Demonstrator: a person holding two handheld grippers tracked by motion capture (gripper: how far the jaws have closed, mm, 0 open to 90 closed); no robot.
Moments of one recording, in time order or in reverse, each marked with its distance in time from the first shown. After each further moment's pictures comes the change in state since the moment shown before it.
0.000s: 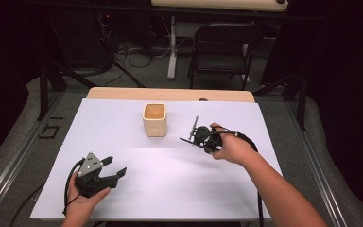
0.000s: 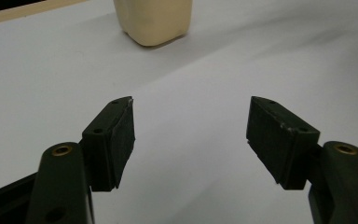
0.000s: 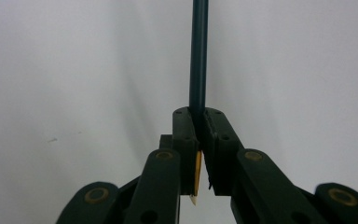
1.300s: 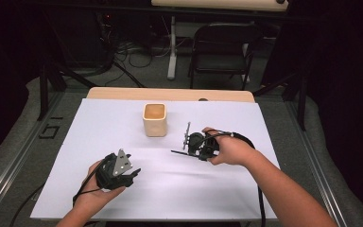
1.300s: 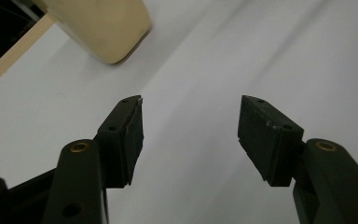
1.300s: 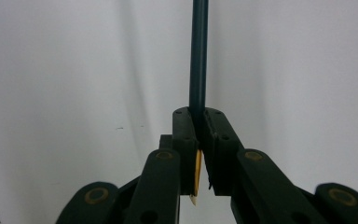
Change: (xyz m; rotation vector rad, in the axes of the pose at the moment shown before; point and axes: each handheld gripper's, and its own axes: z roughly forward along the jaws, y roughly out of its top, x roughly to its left) left arm -0.042 0.047 0.026 0.207 0.032 0.388; right arm 0.022 0.012 -0.021 -0.008 0.125 -0.133
